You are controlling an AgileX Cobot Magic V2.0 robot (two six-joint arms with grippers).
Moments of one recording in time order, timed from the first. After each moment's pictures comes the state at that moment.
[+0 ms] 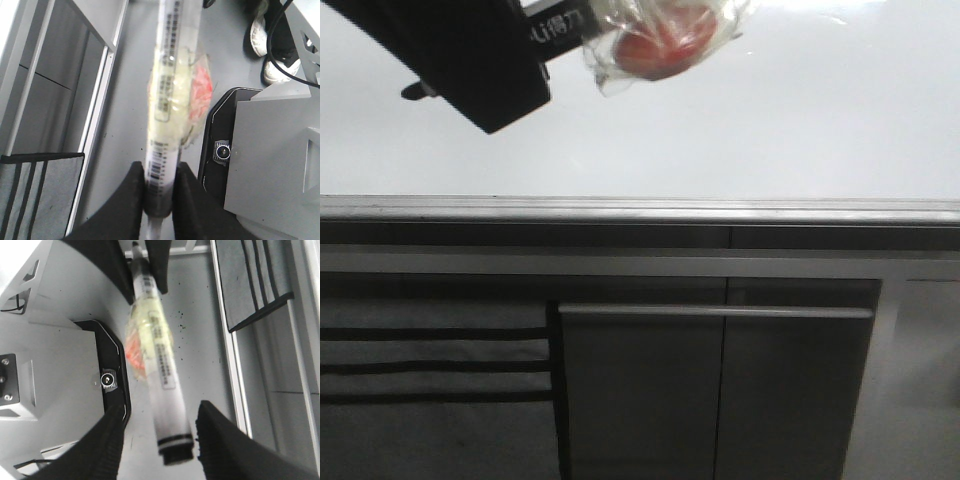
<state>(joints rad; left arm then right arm) -0.98 1.24 -1.18 -0.11 1.04 0.51 0.75 1.19 -1.28 0.28 1.22 -0.74</state>
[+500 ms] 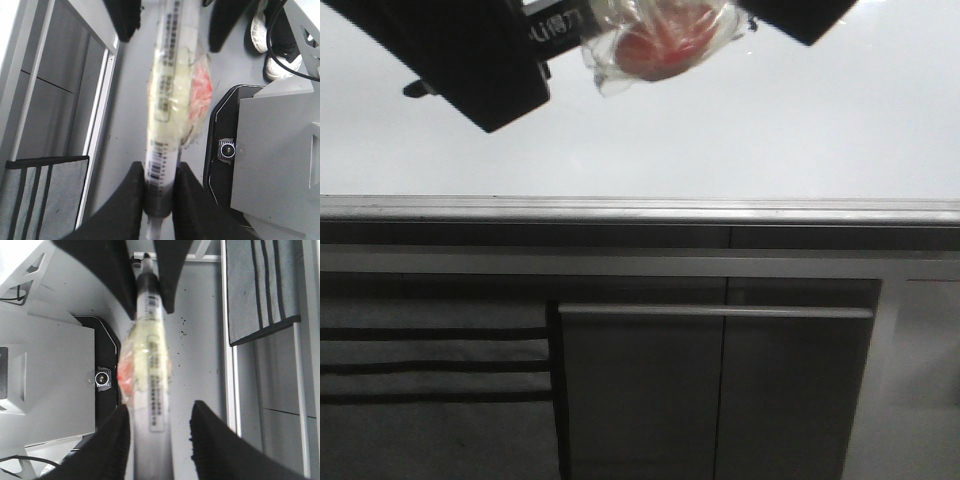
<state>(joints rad) -0.98 1.24 -1.18 -0.11 1.04 0.54 0.75 1.25 -1.28 0.31 1.19 -0.87</state>
